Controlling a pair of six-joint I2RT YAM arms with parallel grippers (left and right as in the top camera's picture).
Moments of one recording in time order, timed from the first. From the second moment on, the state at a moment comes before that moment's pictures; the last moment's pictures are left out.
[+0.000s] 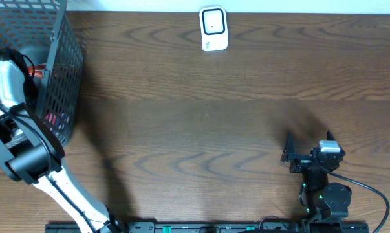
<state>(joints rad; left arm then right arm) 0.53 2.20 1.81 -1.31 -0.19 -0.42 0.01 0.01 0.01 -0.07 0.01 0.01</state>
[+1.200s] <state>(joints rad) 0.53 1.54 2.00 -0.99 0.11 -0.50 0.01 0.01 0.01 -0.07 0.02 0.01</state>
